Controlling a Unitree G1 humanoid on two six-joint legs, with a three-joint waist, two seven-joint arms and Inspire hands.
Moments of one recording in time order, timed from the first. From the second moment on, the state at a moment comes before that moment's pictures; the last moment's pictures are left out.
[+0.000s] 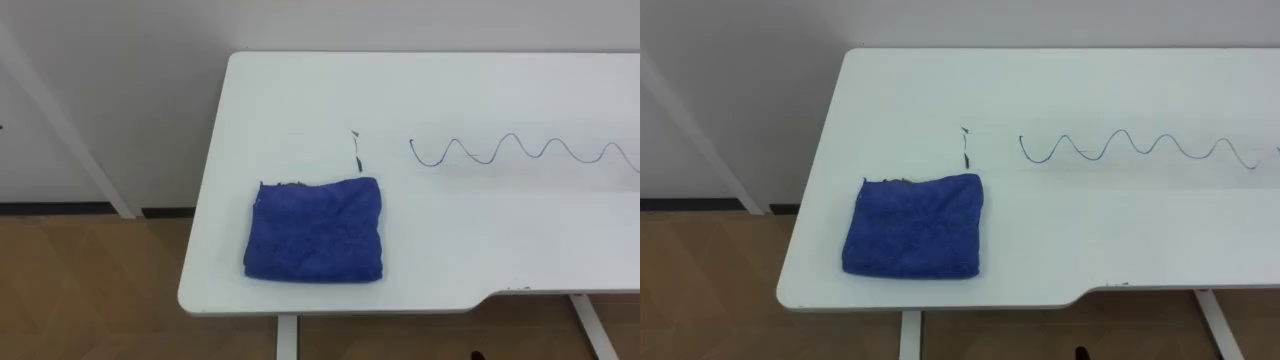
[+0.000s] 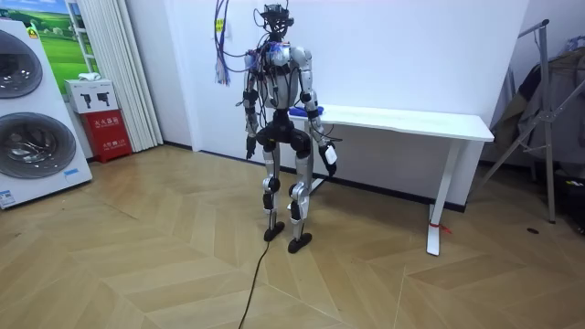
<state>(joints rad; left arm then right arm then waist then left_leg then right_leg) 0.22 0.14 0.00 1.14 -0.13 -0.12 0.26 0.07 -0.18 0.09 1.32 0.16 -0.10 -0.15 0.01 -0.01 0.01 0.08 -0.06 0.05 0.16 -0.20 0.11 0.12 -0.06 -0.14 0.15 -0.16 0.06</state>
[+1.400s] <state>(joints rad) 0.28 0.20 0.31 1.09 -0.04 0.00 0.22 0.06 -0.35 -0.62 1.13 0.64 0.00 -0.52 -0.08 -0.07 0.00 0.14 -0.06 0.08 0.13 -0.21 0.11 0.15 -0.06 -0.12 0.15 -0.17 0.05</state>
